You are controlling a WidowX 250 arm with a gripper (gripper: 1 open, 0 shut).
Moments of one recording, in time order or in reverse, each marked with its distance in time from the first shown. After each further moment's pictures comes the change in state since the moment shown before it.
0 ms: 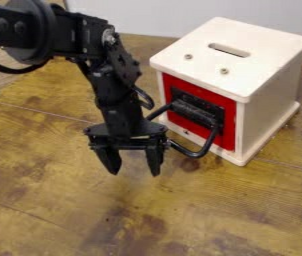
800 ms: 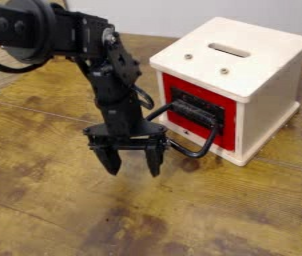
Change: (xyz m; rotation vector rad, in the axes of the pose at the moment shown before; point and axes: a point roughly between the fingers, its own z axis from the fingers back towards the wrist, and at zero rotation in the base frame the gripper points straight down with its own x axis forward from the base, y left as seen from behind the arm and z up) arm -0.001 0.000 0.001 0.000 0.008 0.003
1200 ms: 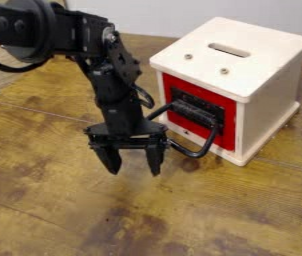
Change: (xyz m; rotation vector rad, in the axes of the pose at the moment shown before) arm 0.001 -0.001 0.001 -0.003 -0.002 0.000
